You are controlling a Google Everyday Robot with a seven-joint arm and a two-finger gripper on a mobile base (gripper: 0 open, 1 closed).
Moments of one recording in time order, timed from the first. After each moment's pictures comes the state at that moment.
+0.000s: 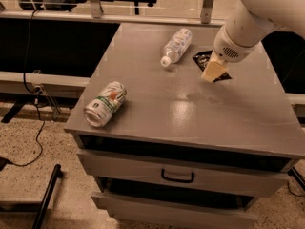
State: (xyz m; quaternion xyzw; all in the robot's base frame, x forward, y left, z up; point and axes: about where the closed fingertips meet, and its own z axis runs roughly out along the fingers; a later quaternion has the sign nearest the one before) arm 0.610 -0.176 0.900 -0.51 0.82 -0.07 0.24
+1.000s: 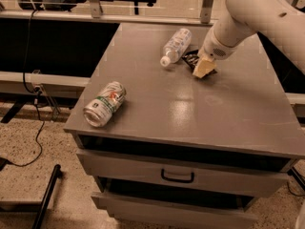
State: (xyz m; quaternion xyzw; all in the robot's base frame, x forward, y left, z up) arm 0.696 -0.166 0.856 -0.59 0.77 -0.05 0.26
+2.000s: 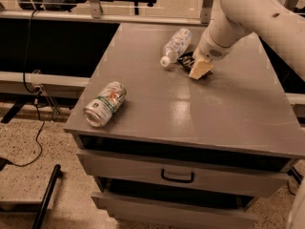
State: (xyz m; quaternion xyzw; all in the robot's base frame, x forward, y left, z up) arm 0.699 -0.154 0.849 -0.61 0.75 -0.05 0.25
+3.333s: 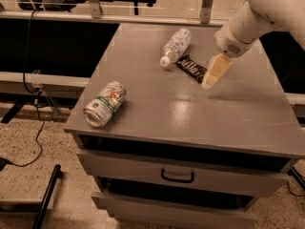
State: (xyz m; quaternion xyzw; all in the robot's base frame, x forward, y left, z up) arm 0.680 -0.188 0.872 -0.59 0.77 -0.03 0.26
